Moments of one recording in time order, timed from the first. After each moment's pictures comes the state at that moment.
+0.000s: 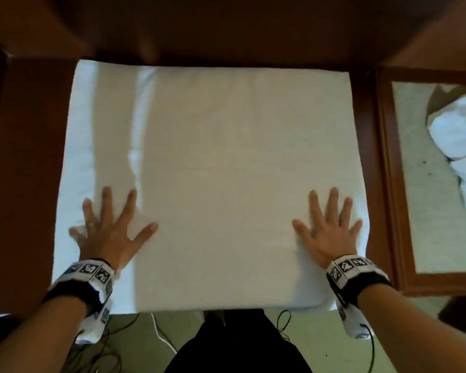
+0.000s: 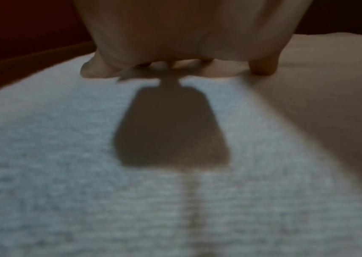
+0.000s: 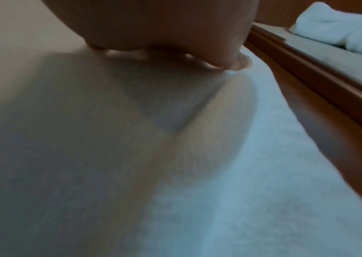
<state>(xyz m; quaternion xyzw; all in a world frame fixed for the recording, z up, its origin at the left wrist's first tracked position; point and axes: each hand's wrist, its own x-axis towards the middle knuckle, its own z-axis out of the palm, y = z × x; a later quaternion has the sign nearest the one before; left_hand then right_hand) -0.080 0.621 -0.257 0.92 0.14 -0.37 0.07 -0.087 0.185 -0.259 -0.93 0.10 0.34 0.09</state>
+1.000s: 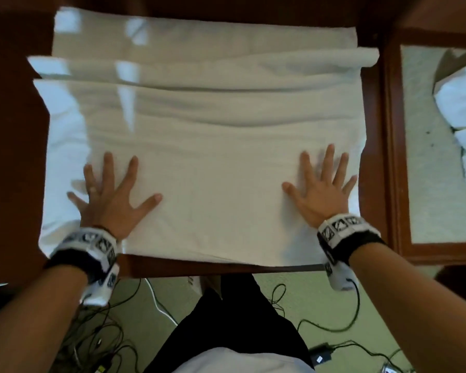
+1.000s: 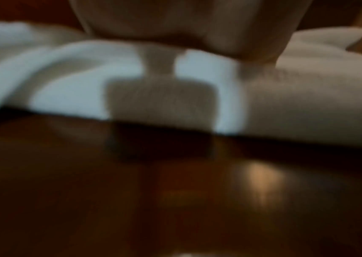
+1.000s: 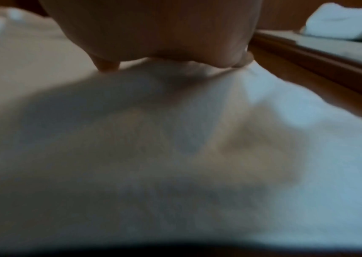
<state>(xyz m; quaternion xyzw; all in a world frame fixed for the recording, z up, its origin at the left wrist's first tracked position) -0.085 0.609 -0.255 0.93 0.11 -0.35 0.09 -0.070 0.198 -0.260 -0.95 0.07 0.29 0.07</state>
